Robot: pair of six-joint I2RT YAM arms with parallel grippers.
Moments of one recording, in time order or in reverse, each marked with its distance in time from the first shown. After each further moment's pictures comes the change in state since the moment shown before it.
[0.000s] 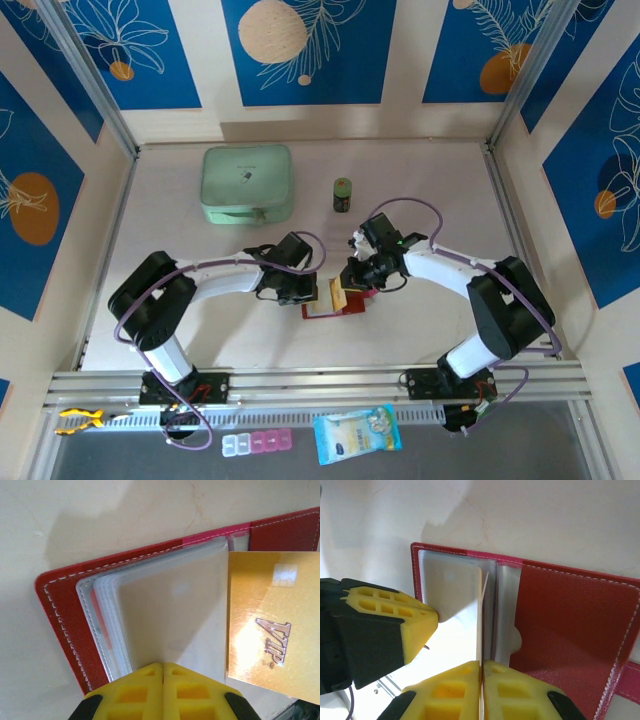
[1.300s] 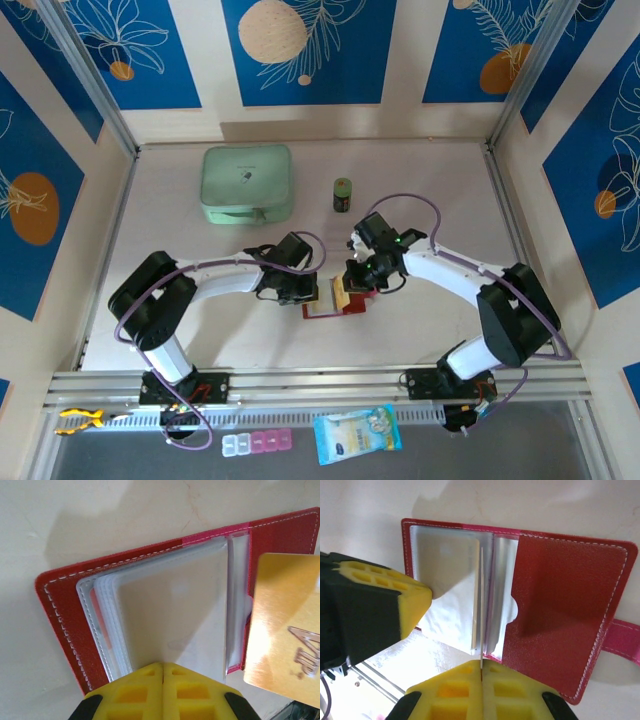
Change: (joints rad) left arm 0.000 0.000 -0.002 0.010 0.008 0.000; right arm 0.051 -0.053 0.072 -0.183 0.105 -0.035
